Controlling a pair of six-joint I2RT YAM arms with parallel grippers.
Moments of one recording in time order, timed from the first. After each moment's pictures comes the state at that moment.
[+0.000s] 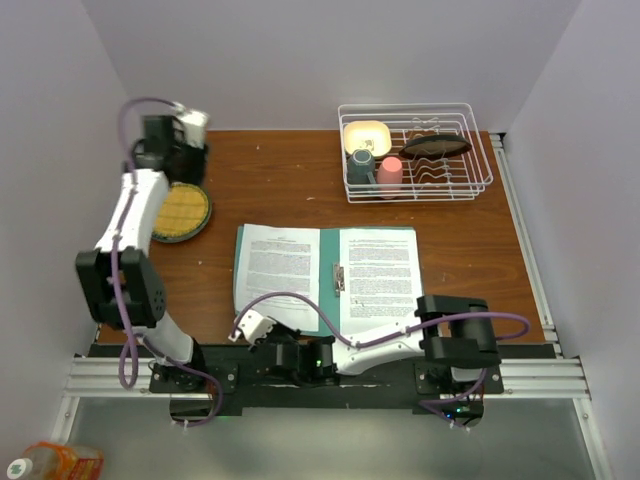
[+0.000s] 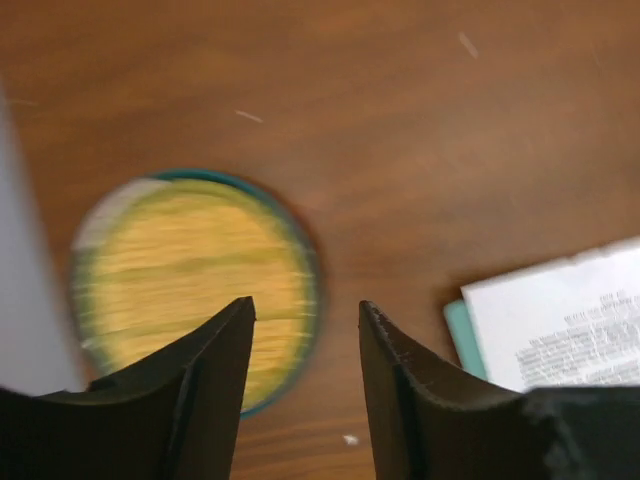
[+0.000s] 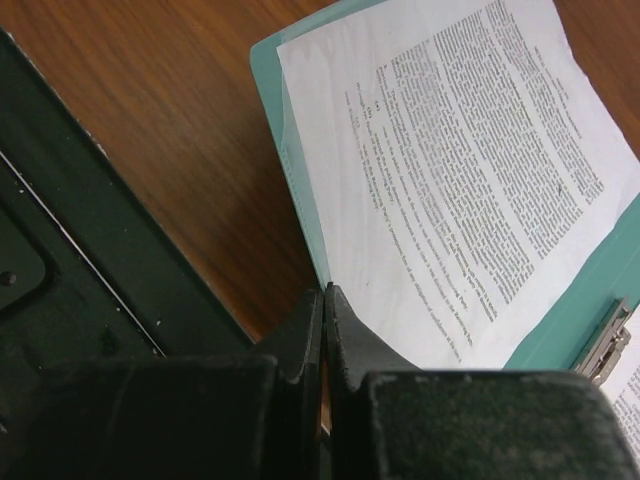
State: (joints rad) left arm 0.01 1.69 1.46 -0.59 0.11 0.29; right arm 1.60 1.82 1.03 0.12 0.79 0.16
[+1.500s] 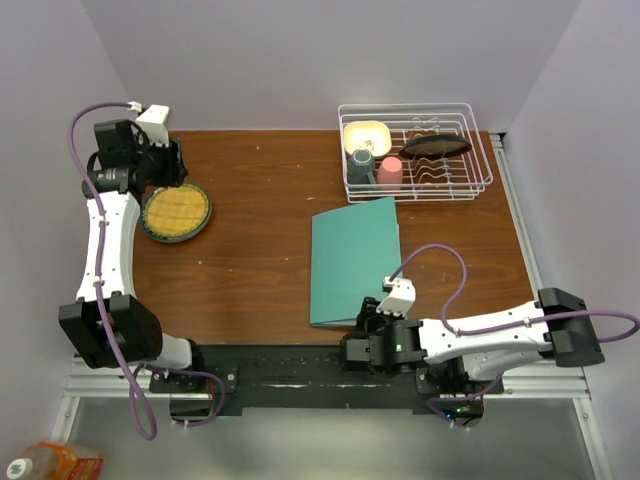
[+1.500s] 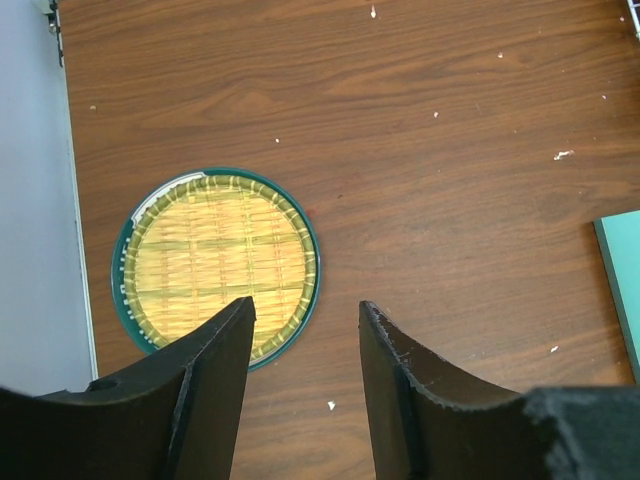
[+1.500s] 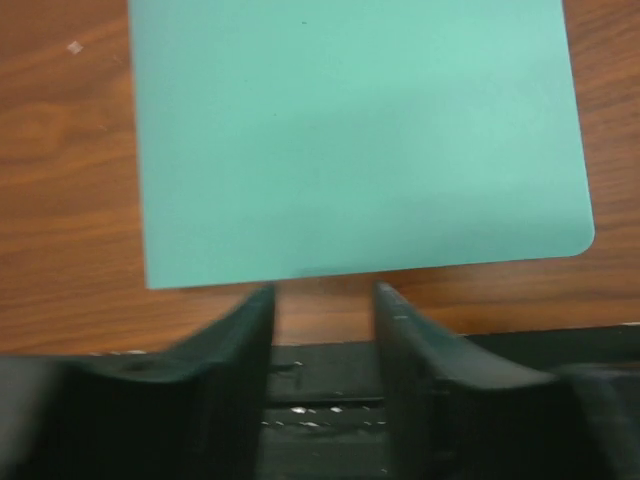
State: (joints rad) left arm 0.21 1.43 1.44 -0.64 0.31 0.19; right arm 1.58 1.24 0.78 -0.97 0.97 1.75
